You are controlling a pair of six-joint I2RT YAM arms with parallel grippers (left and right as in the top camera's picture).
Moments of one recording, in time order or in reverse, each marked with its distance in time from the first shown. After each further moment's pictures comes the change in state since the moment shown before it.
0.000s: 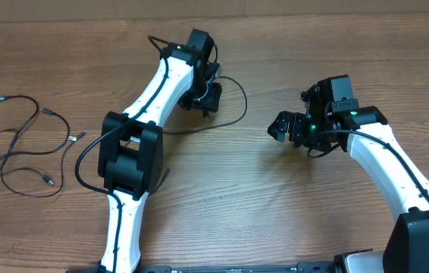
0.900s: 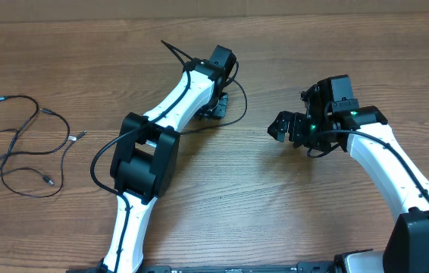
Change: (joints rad) left arm -0.095 0.009 -0.071 0.075 -0.308 -0.150; right arm 0.000 0.000 0.000 0.001 0.000 0.000
